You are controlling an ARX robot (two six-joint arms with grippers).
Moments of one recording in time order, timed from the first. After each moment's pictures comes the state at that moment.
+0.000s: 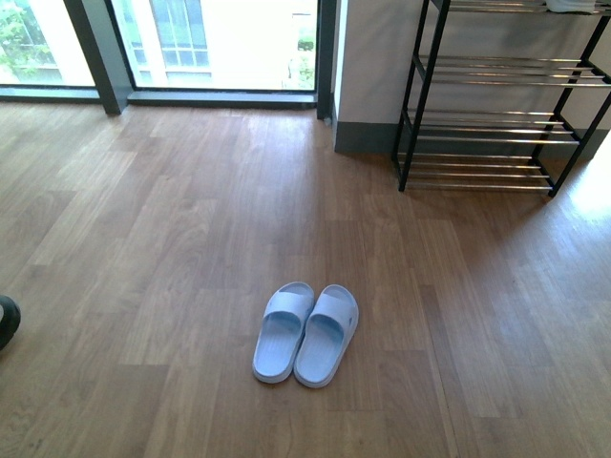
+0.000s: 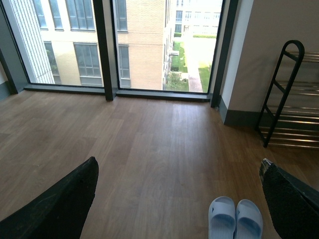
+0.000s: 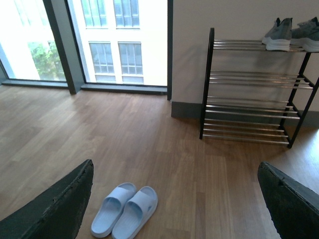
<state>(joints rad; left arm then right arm) 0.00 0.02 0.01 0.00 0.00 -0.01 0.00 0.00 0.02 0.00 0.00 0.00</state>
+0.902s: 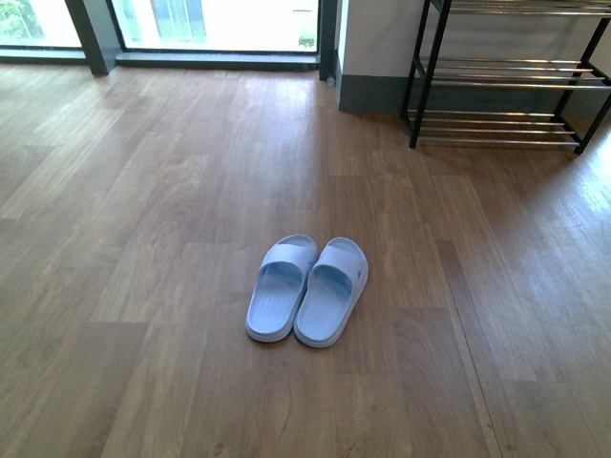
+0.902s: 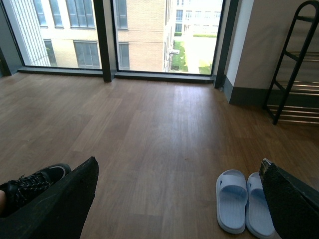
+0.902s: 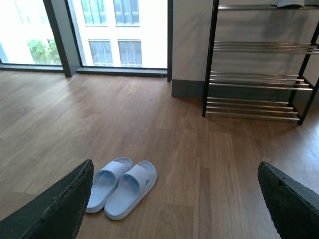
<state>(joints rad) 0.00 0.02 0.01 0.00 0.00 -0.01 0.00 0.00 0.02 0.00 0.00 0.00</state>
